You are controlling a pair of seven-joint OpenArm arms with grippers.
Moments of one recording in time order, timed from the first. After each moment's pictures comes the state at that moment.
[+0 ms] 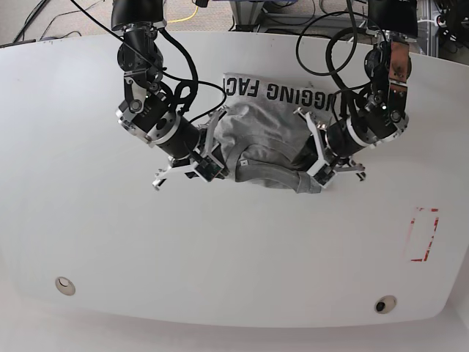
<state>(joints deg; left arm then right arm) 1.7 -14.3 5.0 105.2 -19.3 -34.0 47.7 -3.8 3.3 -3.5 111.3 -0.2 41.0 -44.5</state>
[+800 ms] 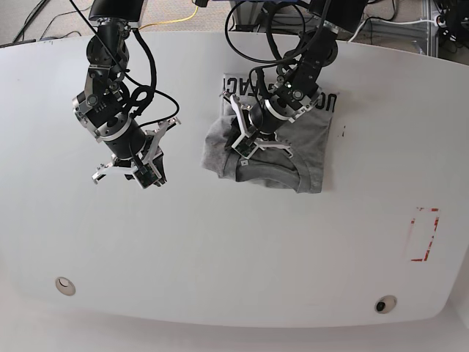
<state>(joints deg) 4.5 -1.8 22.3 86.2 5.6 -16.2 21.6 -5.8 6.4 10.8 112.9 0.3 40.6 -44.3</state>
